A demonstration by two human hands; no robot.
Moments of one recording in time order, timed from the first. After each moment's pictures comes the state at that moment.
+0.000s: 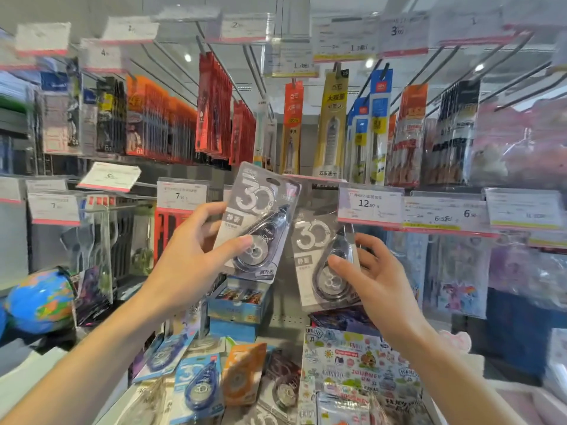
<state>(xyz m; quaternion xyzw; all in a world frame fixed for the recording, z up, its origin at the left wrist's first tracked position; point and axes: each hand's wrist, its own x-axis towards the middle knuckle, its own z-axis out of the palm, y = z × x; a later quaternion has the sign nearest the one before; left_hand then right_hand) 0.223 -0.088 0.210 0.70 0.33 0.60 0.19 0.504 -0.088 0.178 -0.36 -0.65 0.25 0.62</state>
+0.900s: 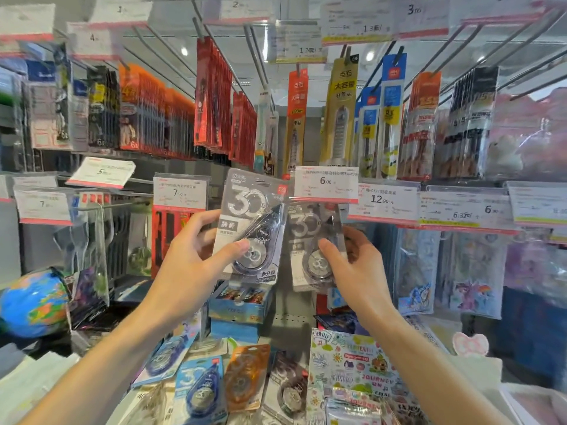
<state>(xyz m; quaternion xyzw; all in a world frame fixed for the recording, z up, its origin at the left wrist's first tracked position) 0.216 -0.061 0.189 0.67 0.34 0.62 0.21 0.472 -0.032 0.177 -0.46 -0.58 0.17 0.65</state>
